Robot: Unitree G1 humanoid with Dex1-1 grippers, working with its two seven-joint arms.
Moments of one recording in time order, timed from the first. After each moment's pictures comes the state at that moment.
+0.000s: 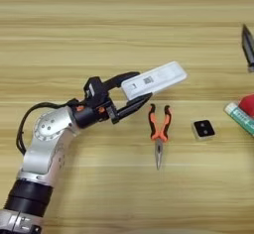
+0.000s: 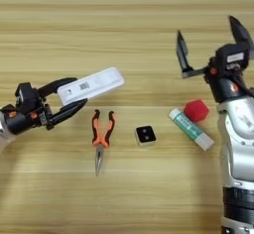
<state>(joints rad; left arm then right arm) -0.16 0.28 -0.13 0.04 -0.40 -0.16 -0.96 -0.12 -0.32 -0.28 -0.15 0.10 -0.24 0.24</state>
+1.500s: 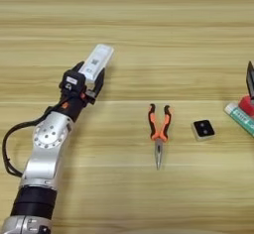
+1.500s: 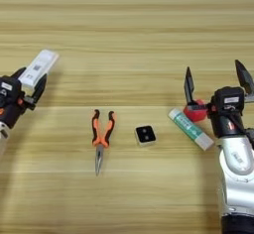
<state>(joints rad) -0.14 0.18 0.01 0.15 -0.07 -0.16 -0.31 -0.01 -0.30 -0.22 0.08 0.08 -0.50 0.17</state>
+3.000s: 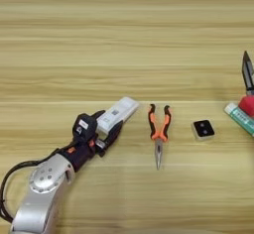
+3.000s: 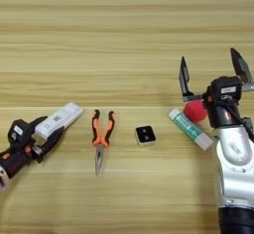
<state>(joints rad) 0.19 0.23 -0.10 -0.10 -0.16 0.04 -0.52 -0.05 -0.30 -0.21 0.02 0.09 -0.46 0.18</state>
